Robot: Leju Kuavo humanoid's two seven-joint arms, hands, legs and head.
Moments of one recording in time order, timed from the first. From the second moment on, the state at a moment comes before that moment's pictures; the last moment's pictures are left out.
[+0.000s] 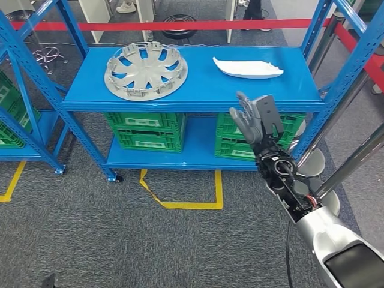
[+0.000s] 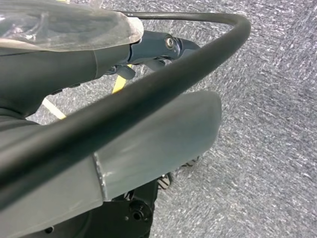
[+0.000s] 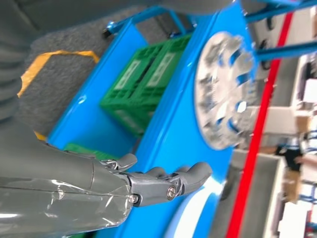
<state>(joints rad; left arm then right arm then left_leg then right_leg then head) -0.09 0.23 -0.68 -0.24 1.25 0.12 -0.14 -0.75 -0.04 0.62 -0.97 -0.21 -0.11 -0.12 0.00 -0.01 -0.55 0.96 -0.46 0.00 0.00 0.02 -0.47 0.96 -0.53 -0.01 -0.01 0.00</state>
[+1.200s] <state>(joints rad) -0.09 0.24 -0.68 -0.23 1.24 0.10 -0.14 -0.67 -0.04 0.57 -1.13 -0.20 -0.11 -0.12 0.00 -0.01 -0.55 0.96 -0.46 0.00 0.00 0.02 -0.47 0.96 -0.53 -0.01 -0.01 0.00</state>
